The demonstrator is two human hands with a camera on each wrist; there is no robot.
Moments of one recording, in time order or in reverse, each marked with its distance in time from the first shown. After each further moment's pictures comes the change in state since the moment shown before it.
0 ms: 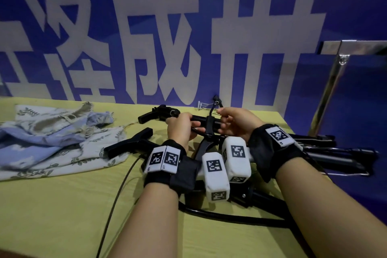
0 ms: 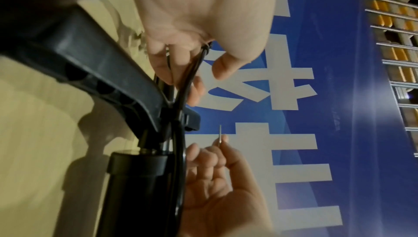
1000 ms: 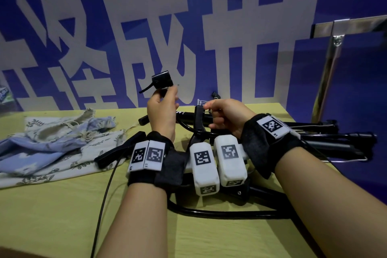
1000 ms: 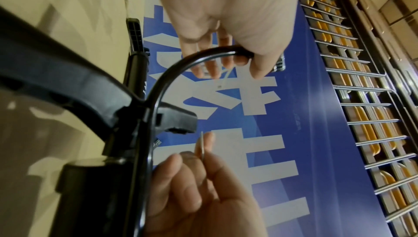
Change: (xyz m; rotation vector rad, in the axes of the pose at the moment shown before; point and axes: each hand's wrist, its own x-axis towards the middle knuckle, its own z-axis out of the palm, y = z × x) left_hand -0.019 0.029 -0.004 0.016 0.070 0.494; right_hand -0.025 -0.003 0.007 -0.076 -0.154 -0.062
